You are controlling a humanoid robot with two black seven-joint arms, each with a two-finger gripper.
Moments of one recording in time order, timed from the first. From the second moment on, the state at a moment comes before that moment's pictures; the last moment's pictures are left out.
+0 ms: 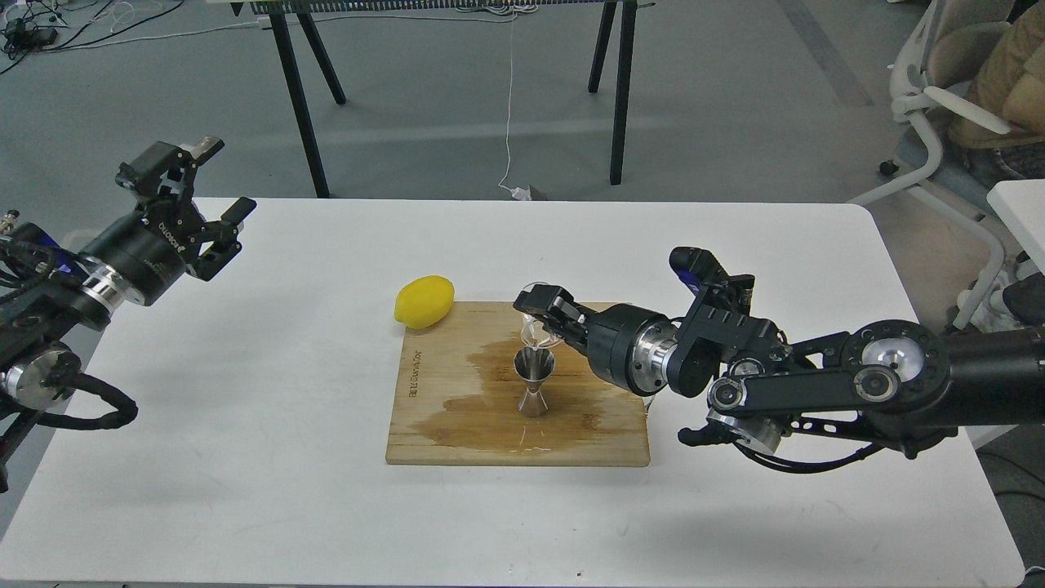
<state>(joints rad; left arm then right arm) -0.70 0.57 -0.49 -0.74 0.35 -0.49 -0.49 1.12 -0.46 -0.19 1.67 -0.48 -0.49 -0.10</state>
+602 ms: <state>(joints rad) -0.70 0.57 -0.49 -0.74 0.35 -0.49 -0.49 1.12 -0.46 -0.23 1.66 -0.62 -0.49 -0.08</state>
